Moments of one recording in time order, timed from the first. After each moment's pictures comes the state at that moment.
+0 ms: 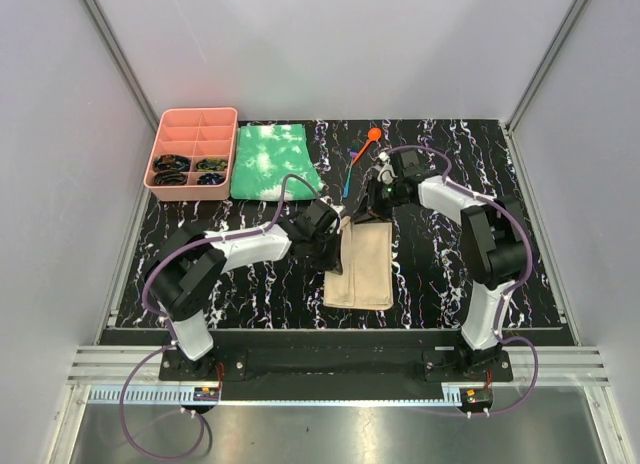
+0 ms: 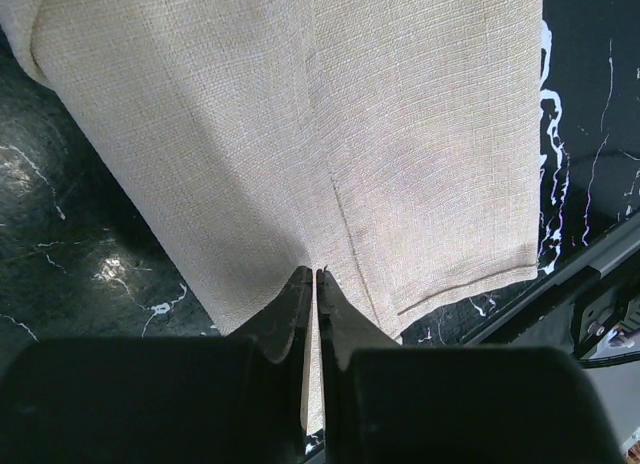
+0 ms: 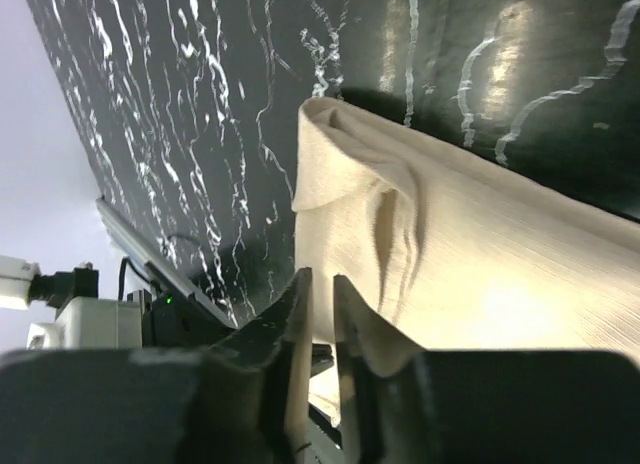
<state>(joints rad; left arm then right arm) -0.80 1.75 1.04 -0.29 0.24 -0.60 0.33 1.91 1.29 -0.38 -0.61 0.56</state>
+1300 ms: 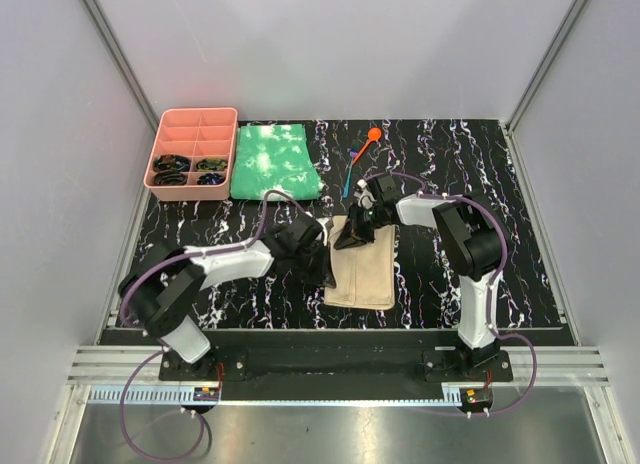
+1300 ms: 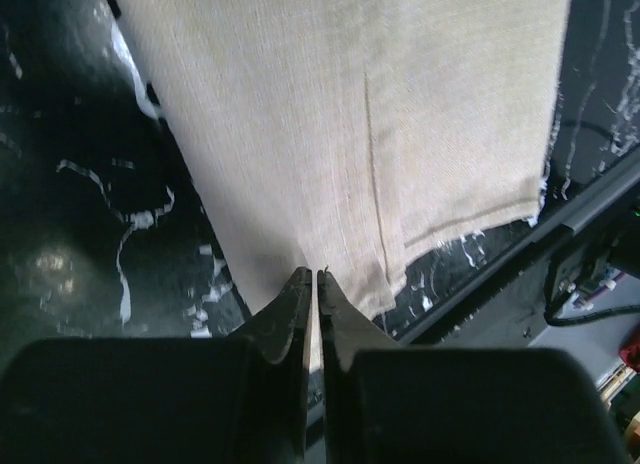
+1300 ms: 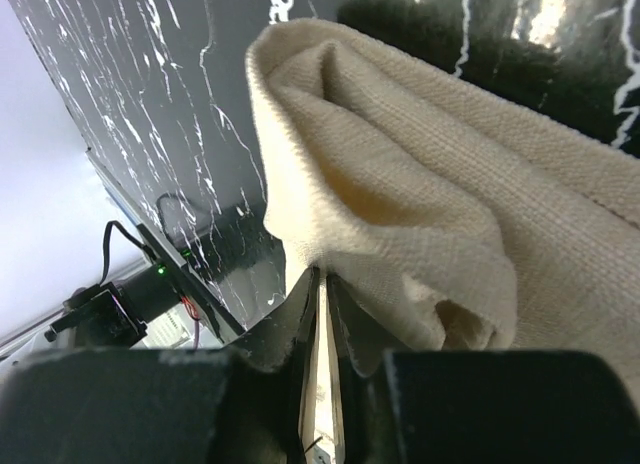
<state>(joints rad) -0.80 1.63 0.83 -0.17 0.31 -0.71 0.44 2.05 1.18 -0.18 -0.70 0.66</state>
